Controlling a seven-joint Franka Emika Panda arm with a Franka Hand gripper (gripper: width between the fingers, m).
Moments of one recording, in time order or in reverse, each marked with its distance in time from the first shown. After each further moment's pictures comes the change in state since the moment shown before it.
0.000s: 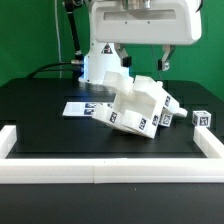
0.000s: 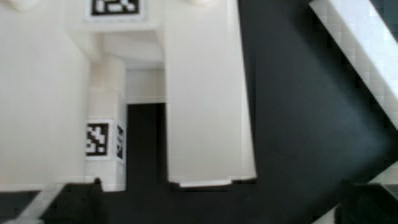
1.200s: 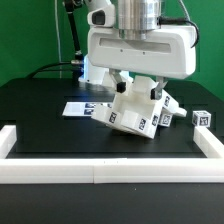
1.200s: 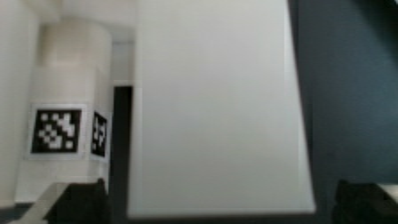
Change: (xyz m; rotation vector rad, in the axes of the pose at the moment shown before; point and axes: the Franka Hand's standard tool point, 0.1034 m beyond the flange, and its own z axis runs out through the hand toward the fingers) arm 0.027 0.000 0.046 -0.054 0.026 0.002
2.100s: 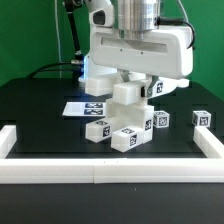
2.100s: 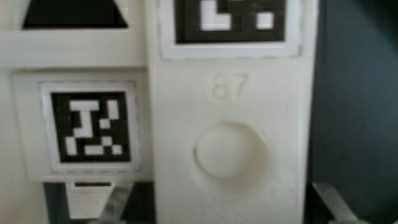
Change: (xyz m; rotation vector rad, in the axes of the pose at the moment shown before) arm -0.004 0.003 0.001 0.000 0.002 0.060
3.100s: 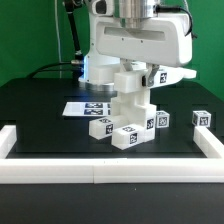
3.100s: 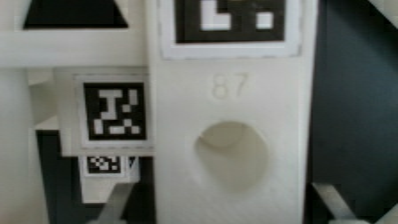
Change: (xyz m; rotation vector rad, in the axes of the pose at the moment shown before) arm -0.014 0.005 -0.017 0.009 -0.022 0.109
